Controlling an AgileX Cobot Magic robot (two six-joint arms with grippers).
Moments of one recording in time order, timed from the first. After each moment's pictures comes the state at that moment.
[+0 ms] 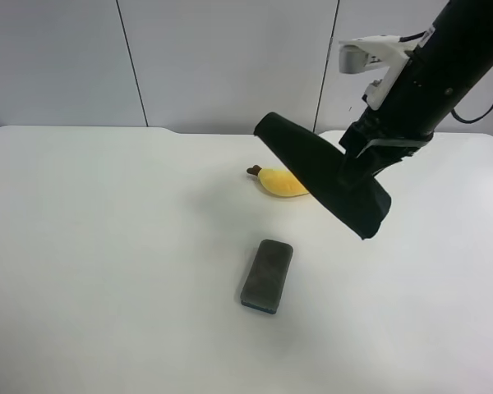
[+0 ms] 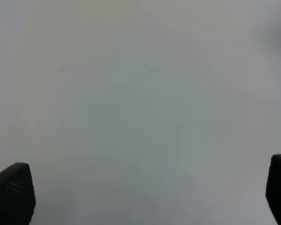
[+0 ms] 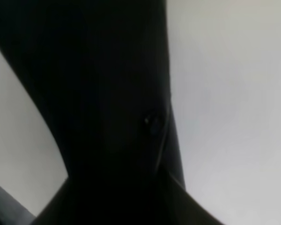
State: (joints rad) left arm 0.10 0.04 -0.51 -0.08 1.05 0.12; right arm 0.37 1.51 -1.19 0.34 1.16 -0.40
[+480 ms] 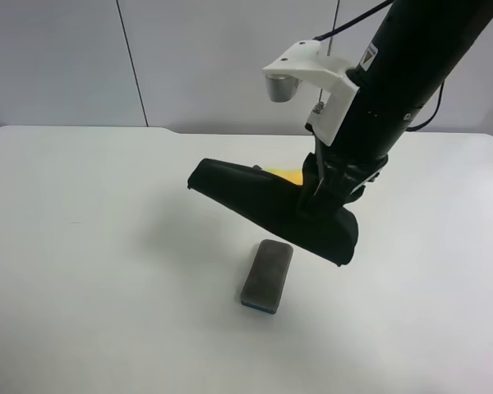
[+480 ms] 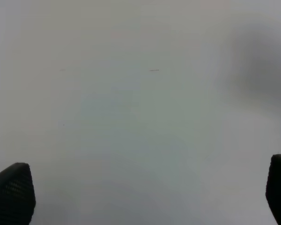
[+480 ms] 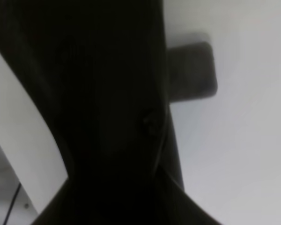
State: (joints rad) left arm 0.10 0.04 -0.51 -0.08 1.05 0.12; right arm 0.61 1.51 -1.19 0.28 1.14 -0.54
